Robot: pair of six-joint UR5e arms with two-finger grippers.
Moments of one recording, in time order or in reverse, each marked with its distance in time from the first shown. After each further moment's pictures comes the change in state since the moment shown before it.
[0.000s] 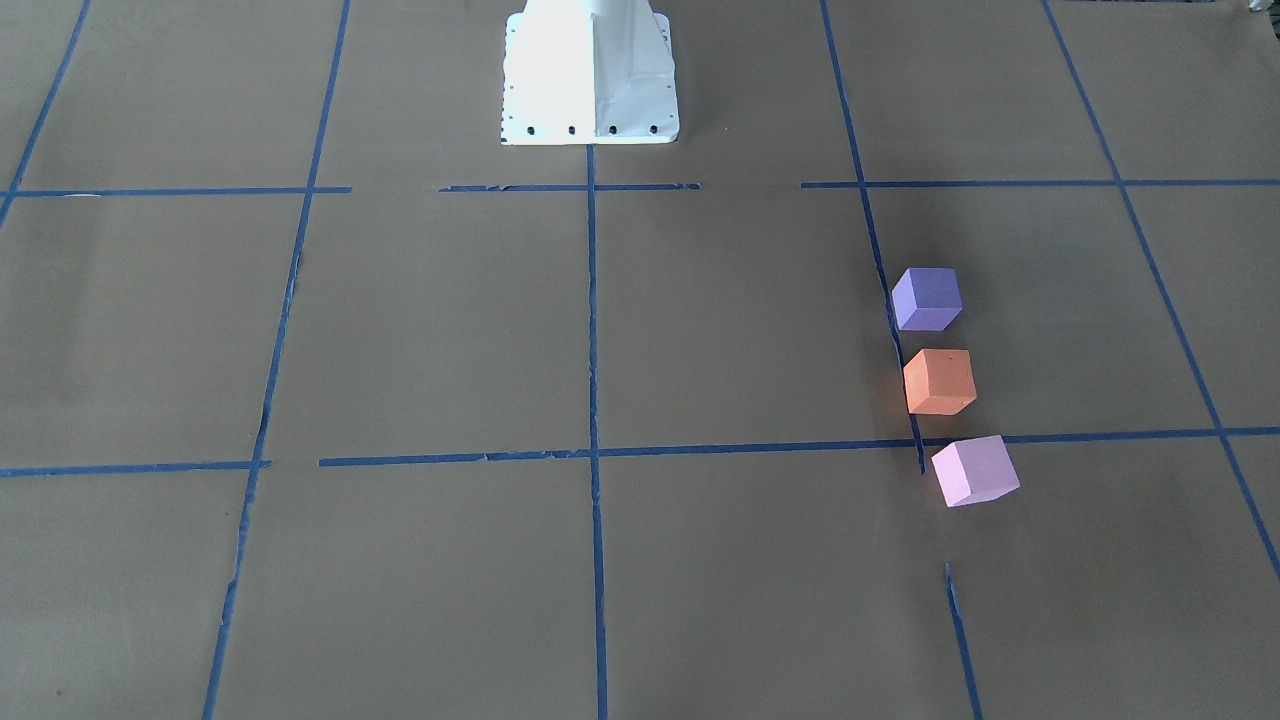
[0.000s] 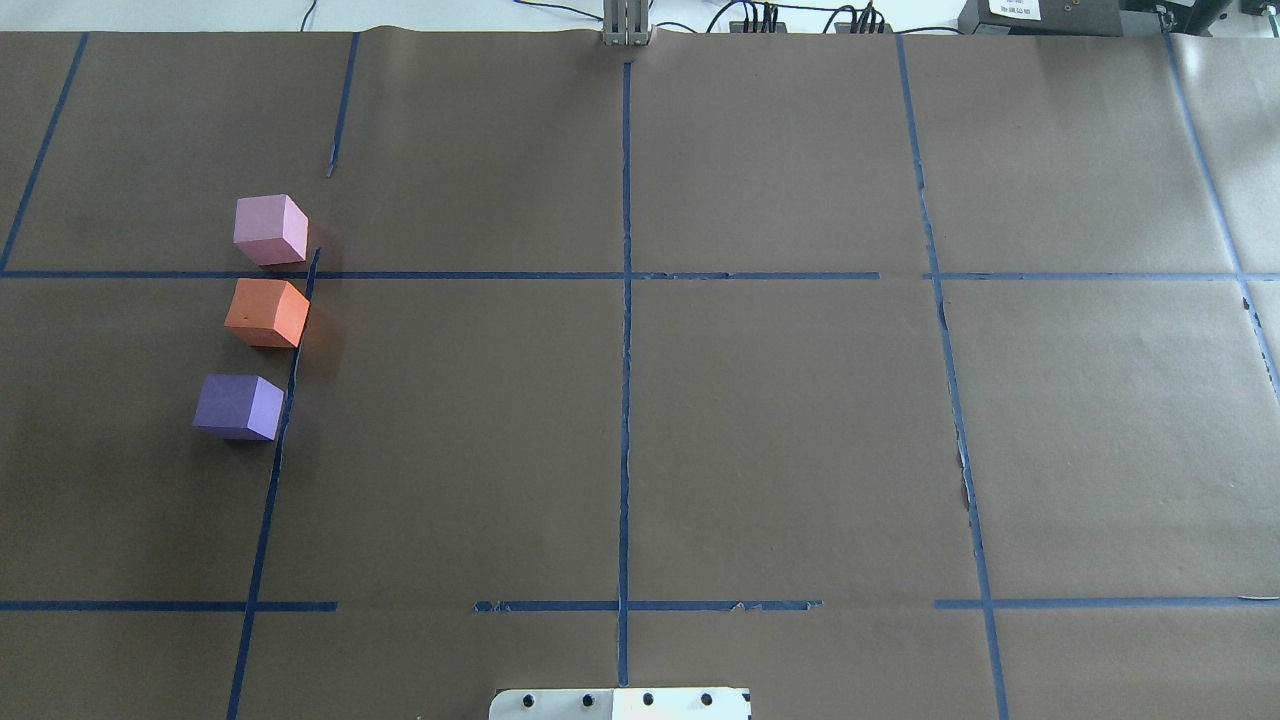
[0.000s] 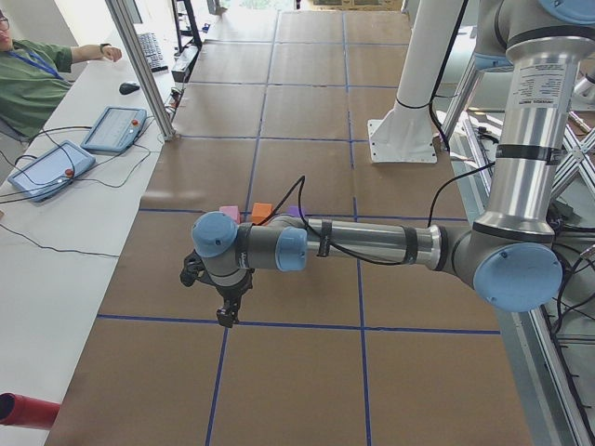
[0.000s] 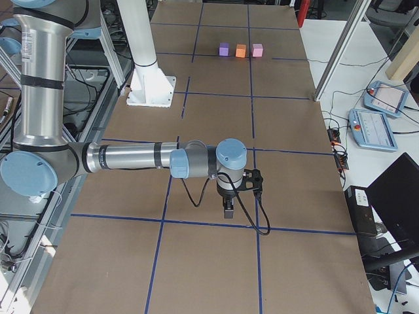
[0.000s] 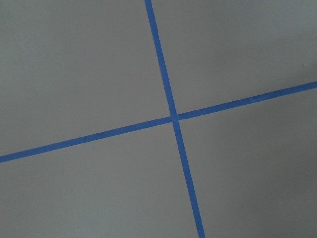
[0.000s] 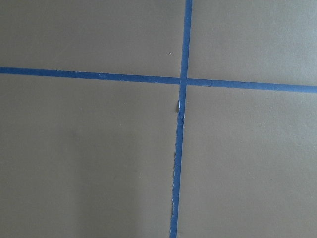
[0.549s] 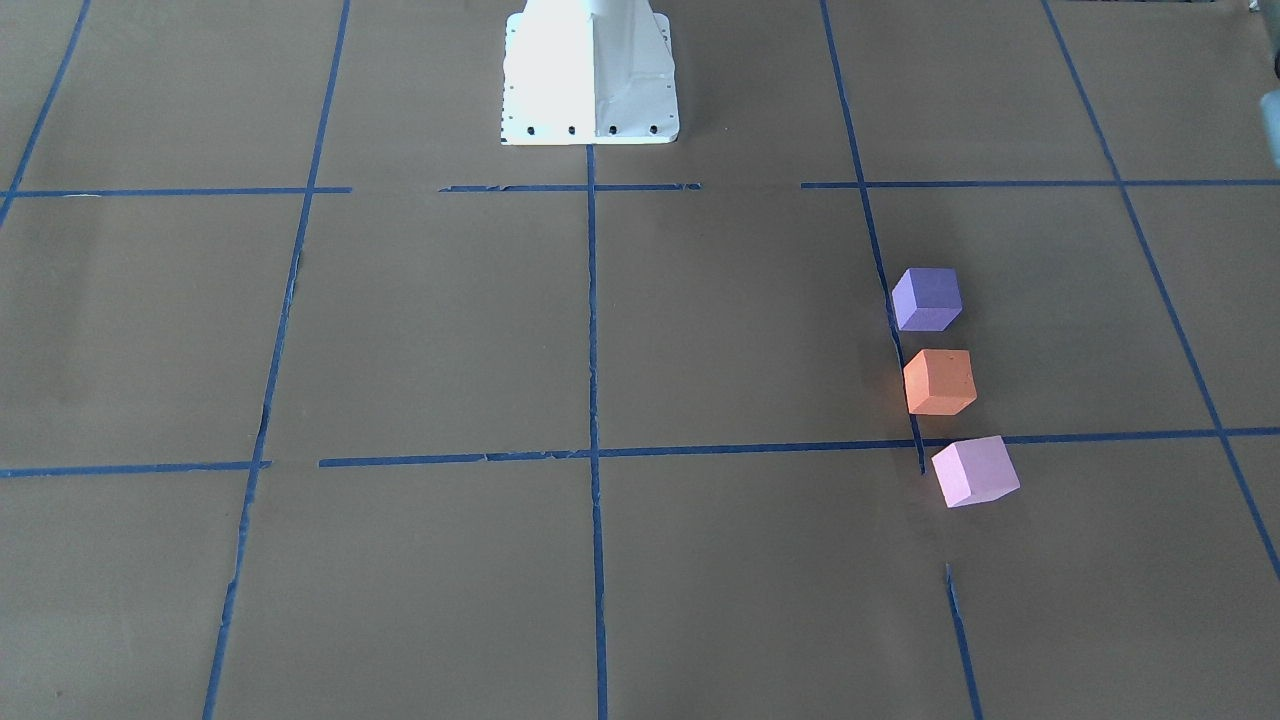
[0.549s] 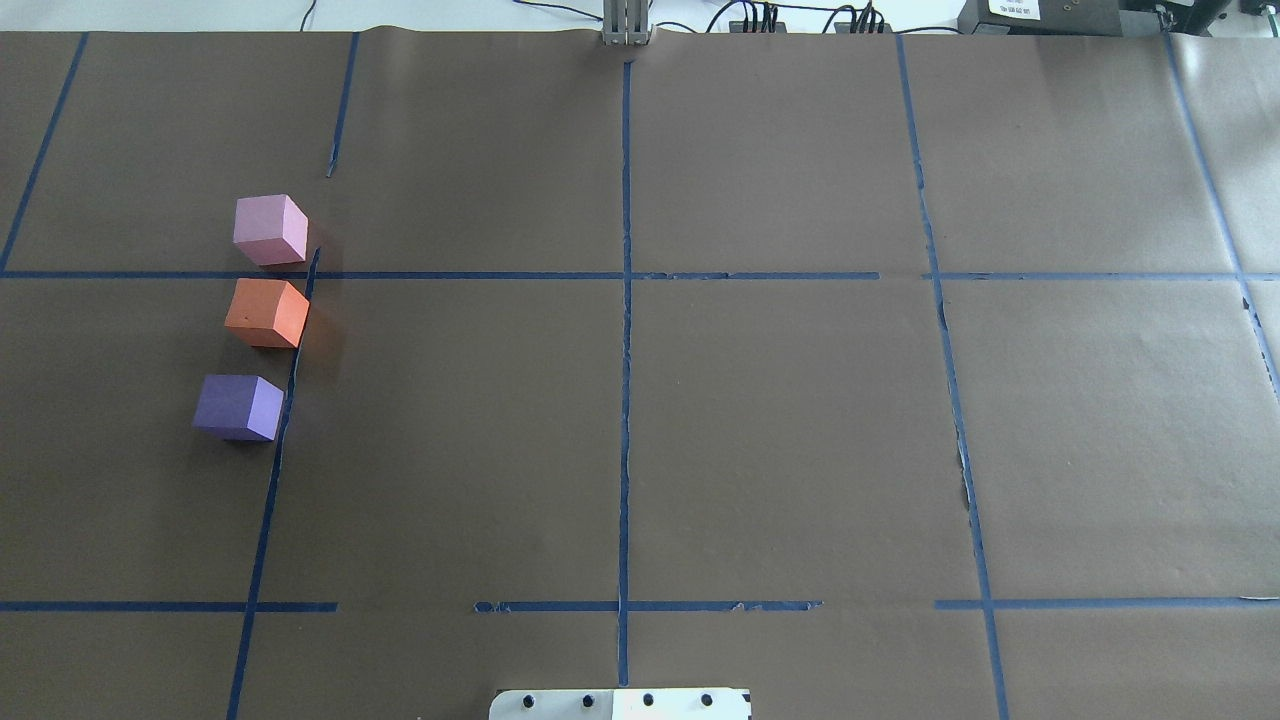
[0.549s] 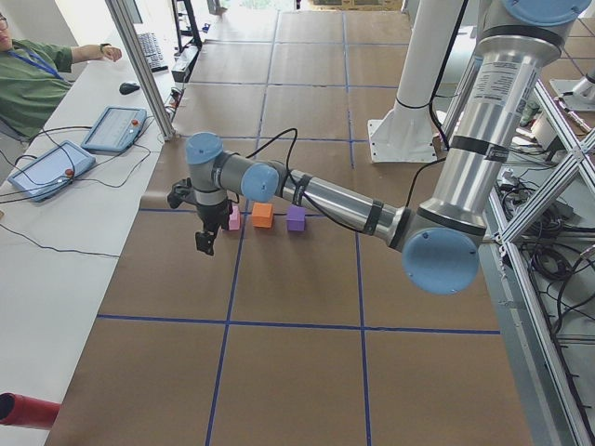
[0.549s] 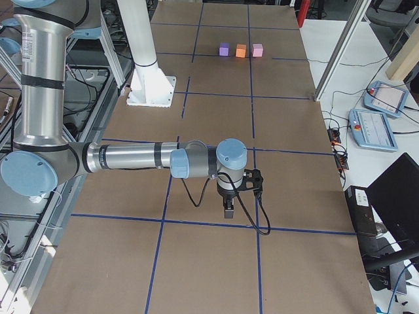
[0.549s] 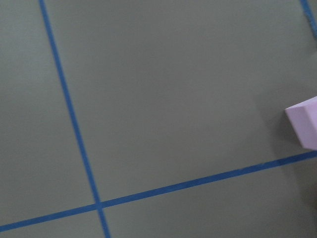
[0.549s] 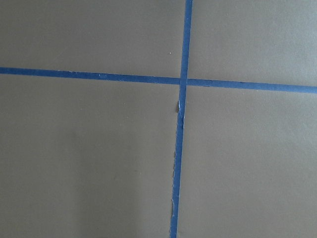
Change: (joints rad) left arm 0.065 -0.099 -0.059 0.002 0.188 -0.149; right arm 0.000 0.000 0.000 0.000 0.000 0.000
